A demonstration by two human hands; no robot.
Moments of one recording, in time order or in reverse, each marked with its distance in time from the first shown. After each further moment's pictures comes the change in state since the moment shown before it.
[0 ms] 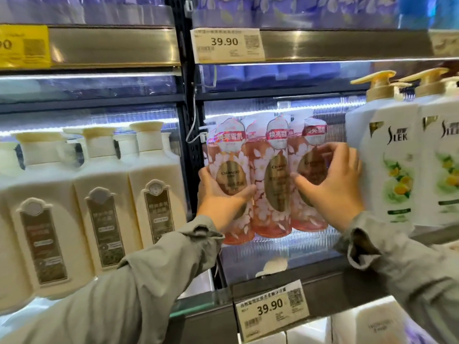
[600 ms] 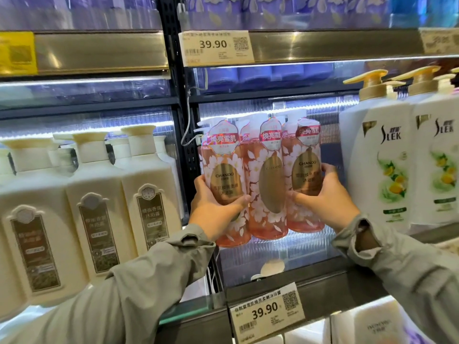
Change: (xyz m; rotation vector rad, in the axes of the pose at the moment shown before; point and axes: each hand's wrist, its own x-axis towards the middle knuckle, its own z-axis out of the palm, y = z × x) left_hand -0.007 -0.009 -0.005 -0.023 -0.053 0.029; right_hand 0.000 0.024 0.005 0.321 -0.353 0.327
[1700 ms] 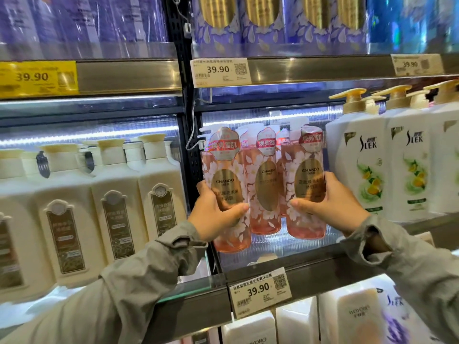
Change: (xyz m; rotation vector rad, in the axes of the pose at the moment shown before) left_hand -0.028 0.027 -0.015 0.050 -0.204 0.014; right_hand -0.034 -0.025 -0.035 -0.166 -0.075 0.007
